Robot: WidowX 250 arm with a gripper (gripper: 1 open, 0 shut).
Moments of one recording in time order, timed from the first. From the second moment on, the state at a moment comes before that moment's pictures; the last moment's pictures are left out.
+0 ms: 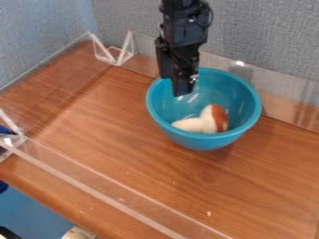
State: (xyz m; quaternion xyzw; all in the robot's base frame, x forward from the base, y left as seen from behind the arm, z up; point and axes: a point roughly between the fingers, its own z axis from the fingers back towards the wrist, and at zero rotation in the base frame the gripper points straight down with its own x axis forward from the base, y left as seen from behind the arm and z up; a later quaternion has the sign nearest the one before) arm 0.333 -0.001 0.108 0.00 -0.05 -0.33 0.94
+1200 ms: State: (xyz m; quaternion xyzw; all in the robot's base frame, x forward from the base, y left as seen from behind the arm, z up) arm 0.352 -0.010 0.047 -0.01 -0.03 -0.36 0.93
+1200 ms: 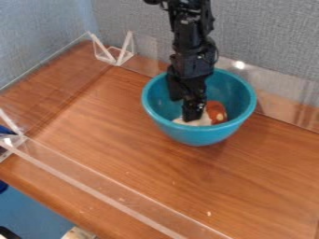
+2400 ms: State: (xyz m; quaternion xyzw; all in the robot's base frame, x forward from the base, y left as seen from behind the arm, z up) arm 0.287 0.009 0.090 -0.02 -0.02 -0.24 0.97
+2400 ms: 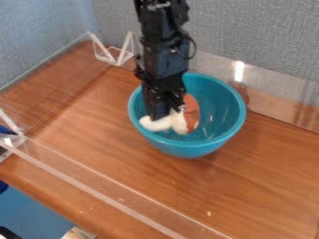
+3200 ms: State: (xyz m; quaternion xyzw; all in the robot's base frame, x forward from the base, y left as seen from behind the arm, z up) arm 0.322 0.020 0.117 -0.02 -0.04 -0.23 0.97
